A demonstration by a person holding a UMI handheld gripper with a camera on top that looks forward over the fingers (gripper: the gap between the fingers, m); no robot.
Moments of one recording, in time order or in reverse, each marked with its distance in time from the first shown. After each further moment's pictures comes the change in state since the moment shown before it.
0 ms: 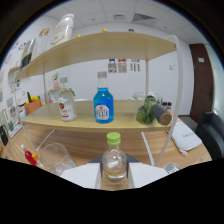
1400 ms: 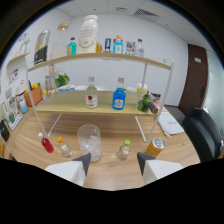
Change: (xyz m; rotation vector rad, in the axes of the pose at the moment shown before) arm -0.047 0.013 -0.120 -0.179 0.136 -0.040
